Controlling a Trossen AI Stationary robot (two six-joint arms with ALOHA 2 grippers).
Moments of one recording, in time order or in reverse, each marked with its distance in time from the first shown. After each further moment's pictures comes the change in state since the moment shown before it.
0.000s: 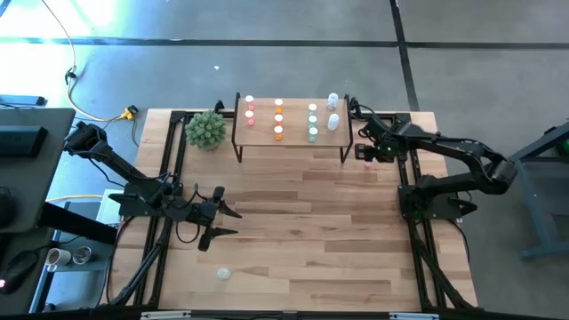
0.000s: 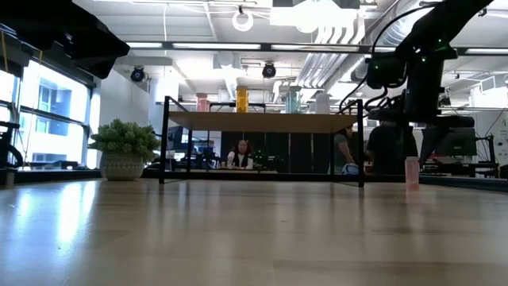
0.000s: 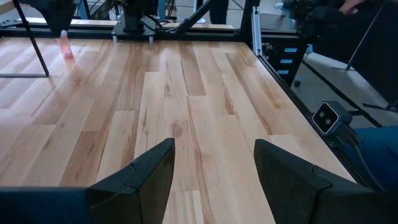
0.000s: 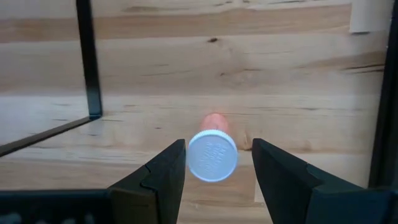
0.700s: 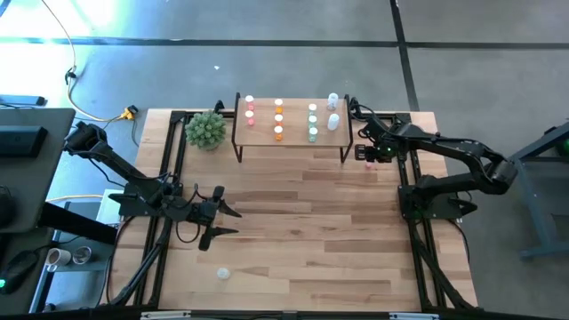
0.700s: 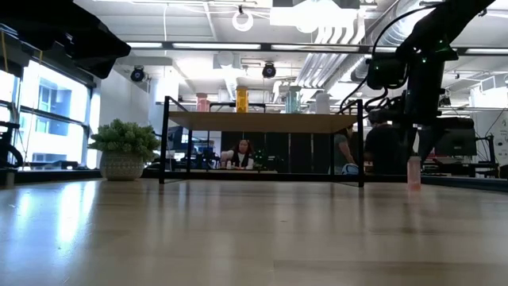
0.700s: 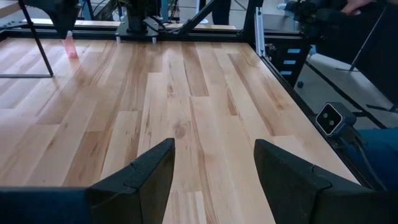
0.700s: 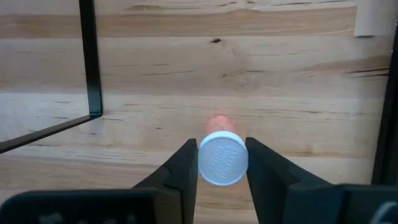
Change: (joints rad) left arm 0.000 0.000 0.000 0.000 -0.012 0.000; right arm 0.000 0.000 -0.015 0.021 -0.001 -0.021
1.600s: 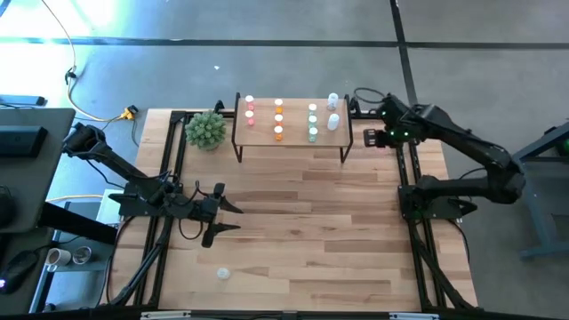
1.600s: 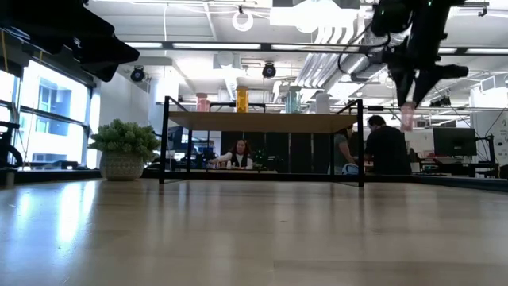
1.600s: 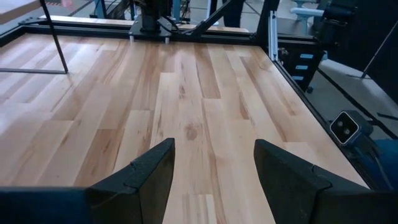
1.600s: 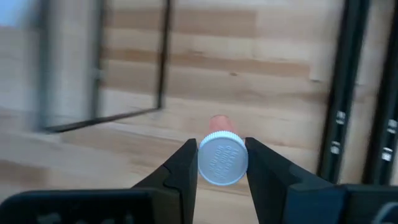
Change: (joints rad) left arm 0.040 0.000 0.000 0.001 -0.003 -0.017; right arm 0.003 -0.119 0.352 -0.373 0.014 -0.102
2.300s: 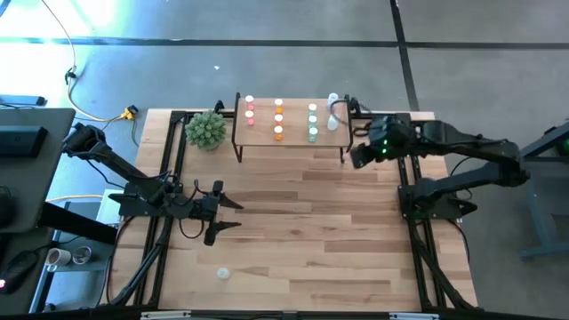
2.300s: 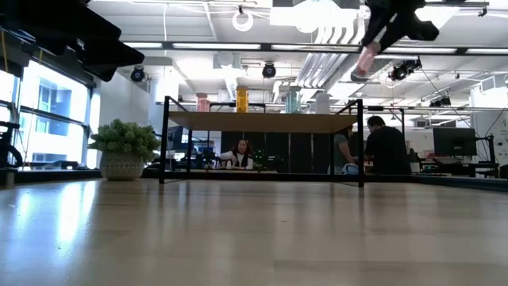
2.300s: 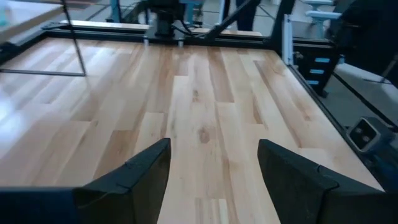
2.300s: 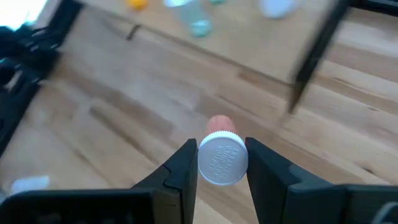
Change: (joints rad) left arm 0.000 0.000 0.000 0.000 -0.059 0.000; right arm 0.543 -0.027 0.195 0.108 0.110 0.160
